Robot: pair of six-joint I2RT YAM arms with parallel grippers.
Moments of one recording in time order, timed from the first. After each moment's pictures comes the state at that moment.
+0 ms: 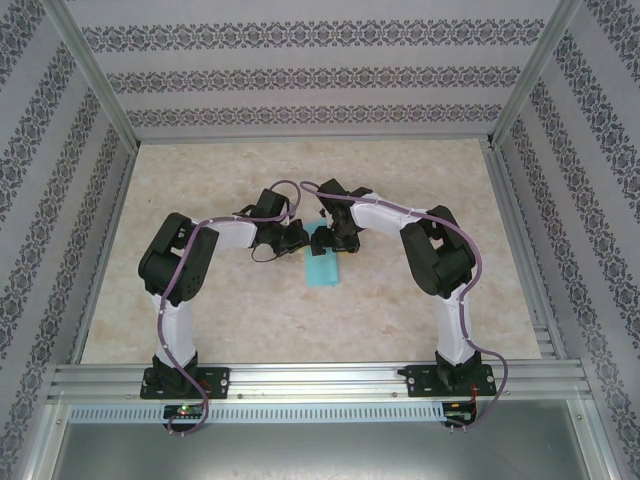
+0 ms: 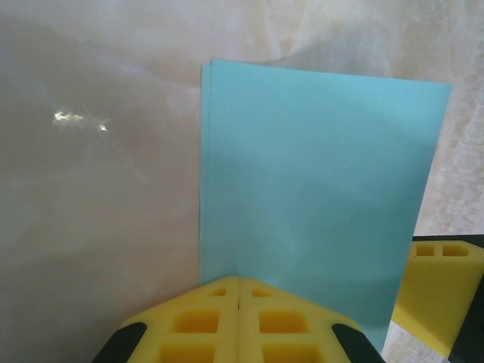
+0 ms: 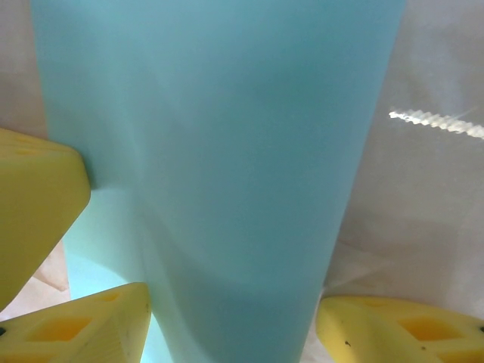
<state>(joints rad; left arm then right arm) -0.45 1.99 1.13 -0.12 0.50 -0.81 0.59 2.13 1.49 -0.78 -0.19 0.40</state>
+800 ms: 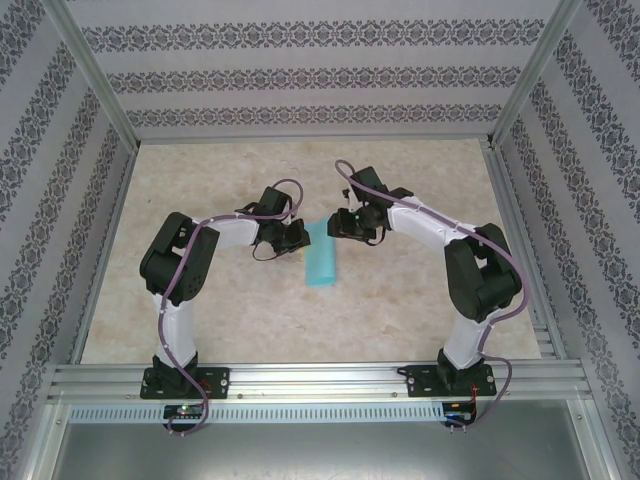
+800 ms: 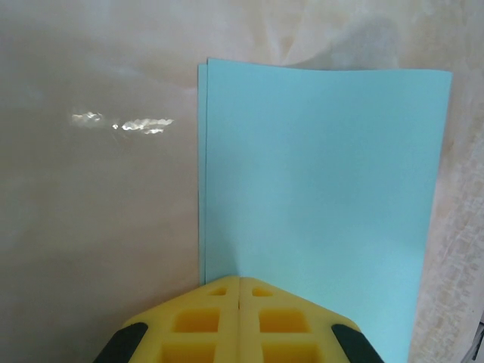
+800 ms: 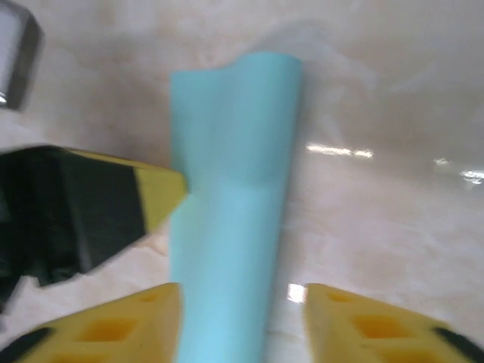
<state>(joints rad) -0.46 2.00 1.16 -0.18 0.48 -0.78 0.49 1.81 1.29 -0.56 -0.32 0.48</state>
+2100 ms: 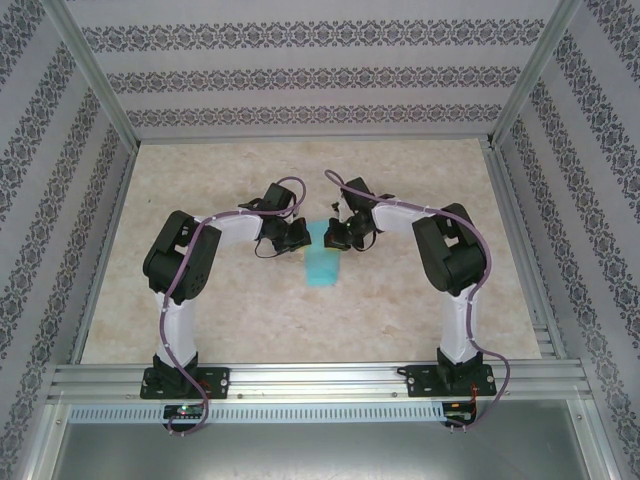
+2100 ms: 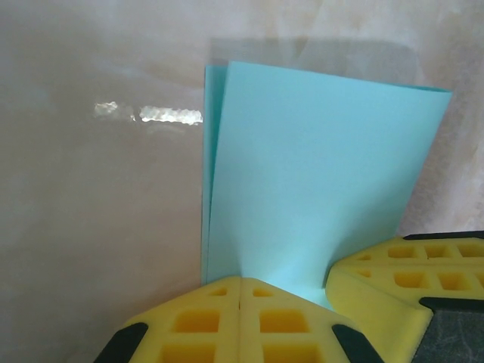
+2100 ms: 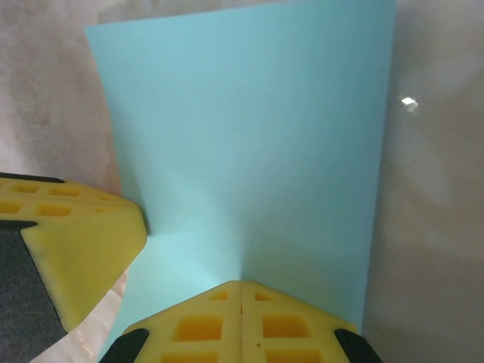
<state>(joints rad) -0.47 2.02 1.24 -0.30 0.43 -0.78 0.46 2.05 1.30 -0.45 -0.50 0.48</state>
